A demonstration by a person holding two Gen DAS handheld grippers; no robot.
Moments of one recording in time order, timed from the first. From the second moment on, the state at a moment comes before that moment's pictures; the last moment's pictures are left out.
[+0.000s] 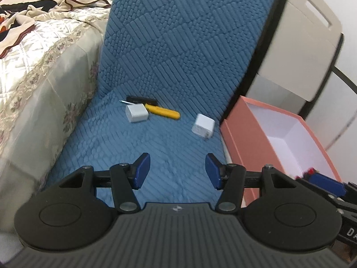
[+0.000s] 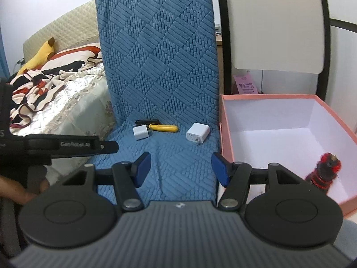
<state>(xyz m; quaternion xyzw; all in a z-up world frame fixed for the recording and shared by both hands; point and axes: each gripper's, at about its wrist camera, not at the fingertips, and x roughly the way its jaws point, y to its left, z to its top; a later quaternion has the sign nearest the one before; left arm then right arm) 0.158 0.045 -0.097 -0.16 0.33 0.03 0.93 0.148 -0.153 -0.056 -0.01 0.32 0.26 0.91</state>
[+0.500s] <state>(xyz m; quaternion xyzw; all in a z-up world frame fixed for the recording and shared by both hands) 0.243 0.101 -0.133 -0.19 0.34 0.06 0.92 0.210 -0.085 -0.086 -0.05 0.32 0.27 0.91</state>
